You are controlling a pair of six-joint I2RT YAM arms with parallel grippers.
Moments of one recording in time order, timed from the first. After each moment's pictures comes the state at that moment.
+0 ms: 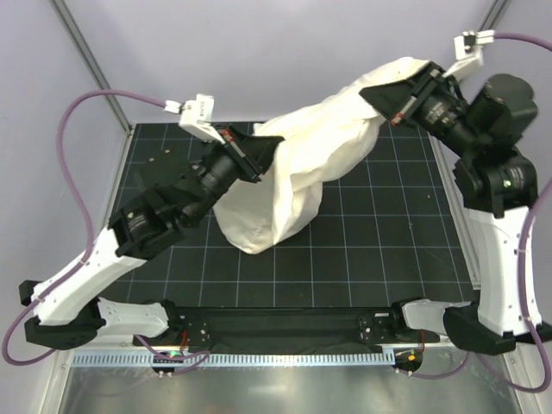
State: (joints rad) left arm -1.07 1.19 1.64 -0.28 -0.40 -0.59; right arm 0.18 1.24 1.96 -0.62 -0.42 0.70
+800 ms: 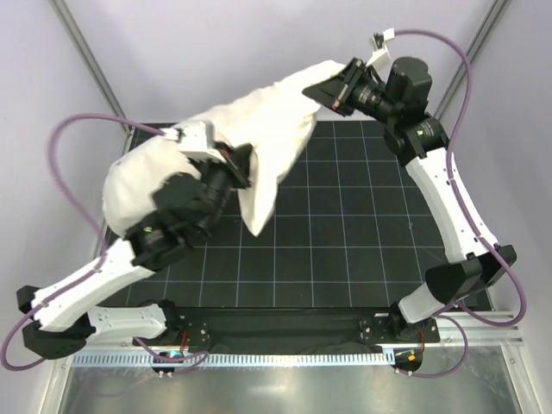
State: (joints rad) left arm -1.07 1.06 1.38 -0.12 -0.75 -0.24; right arm 0.33 1.56 1.88 -0.30 -0.51 0.85
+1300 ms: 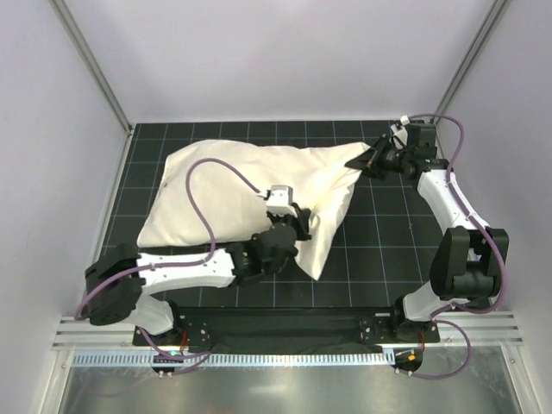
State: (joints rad) left arm -1.19 1.40 0.87 0.37 -0.79 -0.58; right arm -0.02 1.54 1.22 -0.30 -0.71 0.75
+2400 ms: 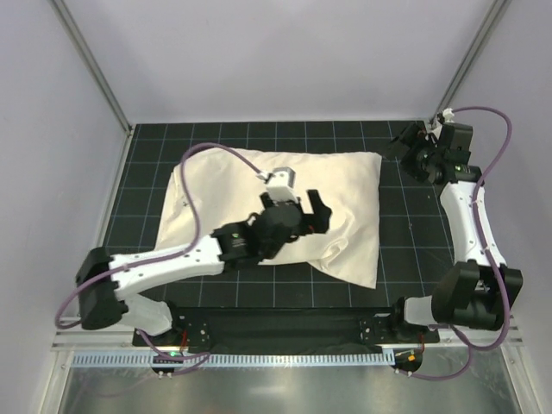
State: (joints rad) left arm -1.22 1.47 1.17 -0.07 -0.60 -0.79; right arm -0.18 1.40 1.26 -0.47 -0.36 0.50
